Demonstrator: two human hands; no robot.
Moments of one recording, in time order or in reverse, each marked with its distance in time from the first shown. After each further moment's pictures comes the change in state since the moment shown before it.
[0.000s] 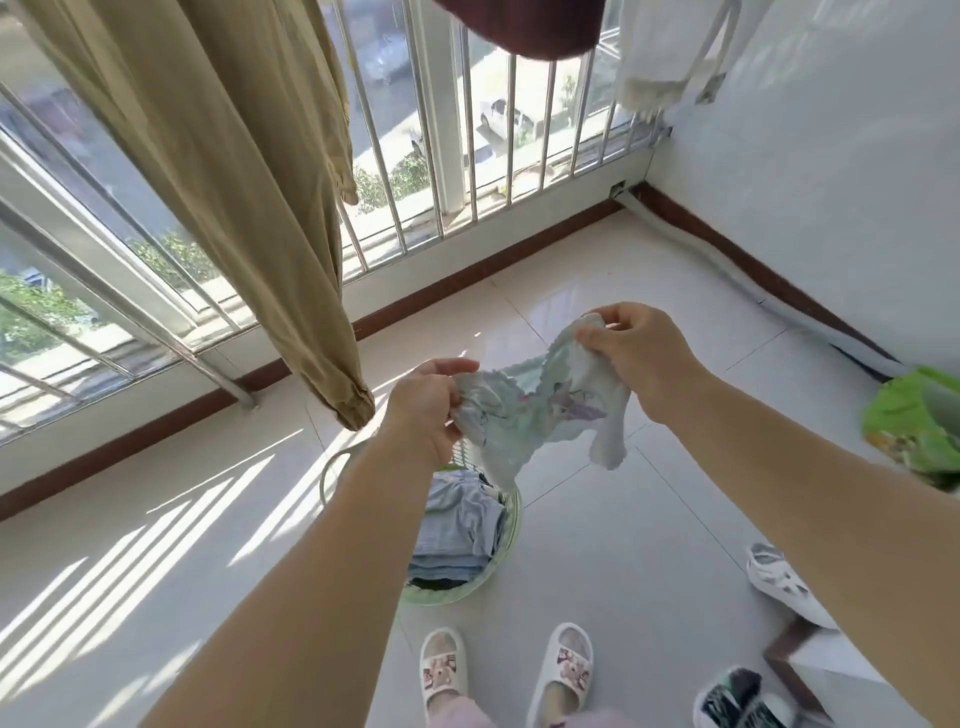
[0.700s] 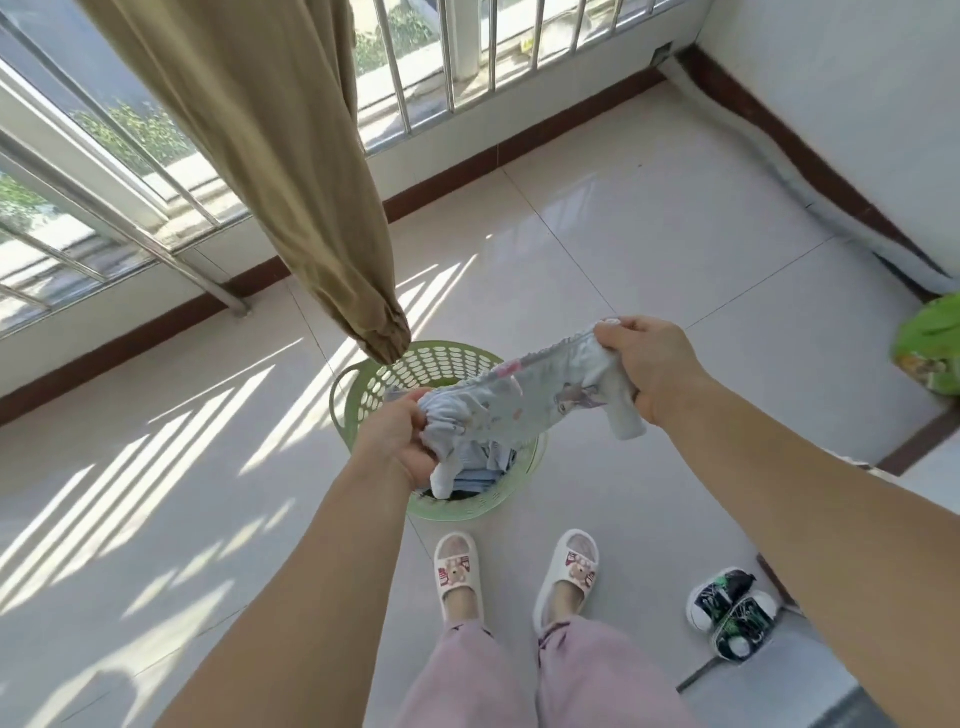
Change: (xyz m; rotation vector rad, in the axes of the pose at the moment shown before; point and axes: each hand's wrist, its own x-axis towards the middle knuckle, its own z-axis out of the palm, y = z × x) left_hand 0.066 -0.075 -0.099 -0.349 0.136 -0.483; right_hand 0.014 0.082 0.087 0.256 0.031 0.465
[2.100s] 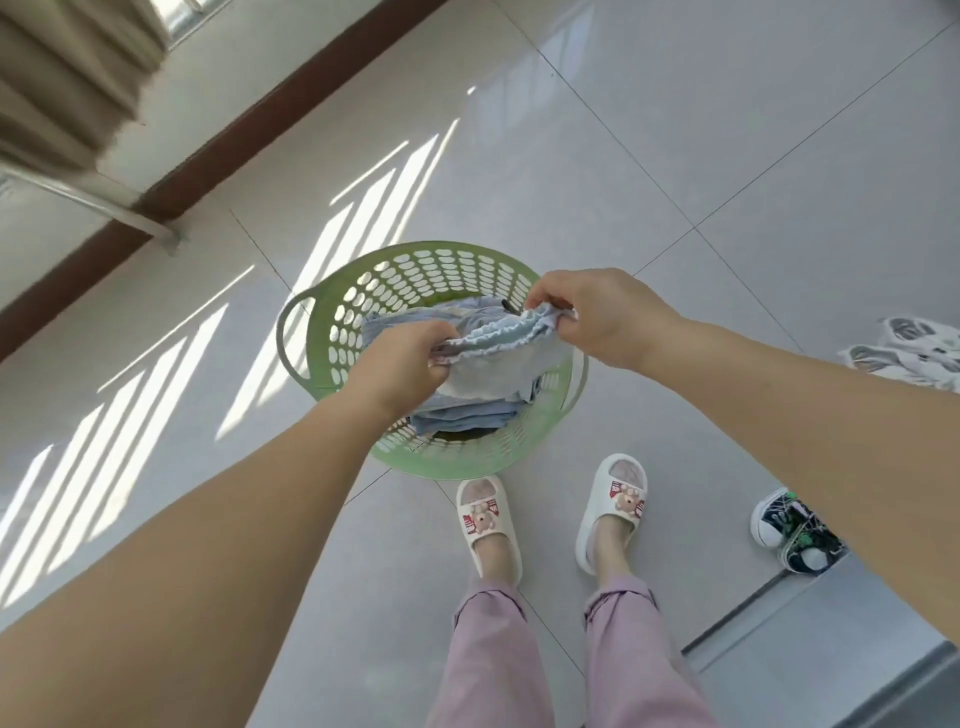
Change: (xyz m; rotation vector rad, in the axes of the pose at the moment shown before) left_hand 0.192 -0.008 -0.034 1.884 -0.186 0.838; right_hand 0.120 0.131 0.067 -1.002 -0.391 -0.482
